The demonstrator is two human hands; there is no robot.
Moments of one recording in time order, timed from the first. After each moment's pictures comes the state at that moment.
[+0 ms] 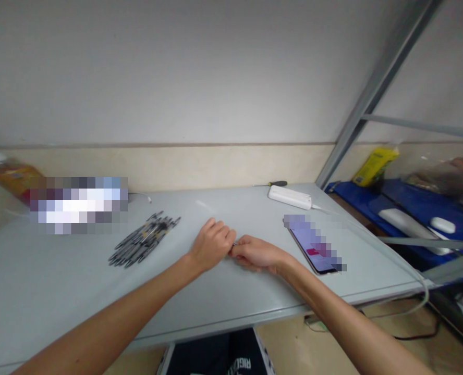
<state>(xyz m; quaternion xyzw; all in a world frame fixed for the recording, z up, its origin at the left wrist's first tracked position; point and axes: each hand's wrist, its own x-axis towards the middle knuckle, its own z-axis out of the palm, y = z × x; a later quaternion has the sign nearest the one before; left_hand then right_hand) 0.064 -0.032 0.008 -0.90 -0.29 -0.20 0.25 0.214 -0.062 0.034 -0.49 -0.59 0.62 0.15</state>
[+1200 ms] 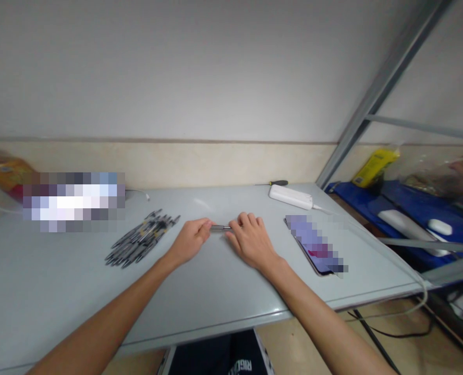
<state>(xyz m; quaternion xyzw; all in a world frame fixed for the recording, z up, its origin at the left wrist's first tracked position) 0.024 -0.015 0.002 -0.74 -0.44 -0.36 -0.36 0.211 -0.051 0.011 -0.53 -0.82 -0.12 0.14</state>
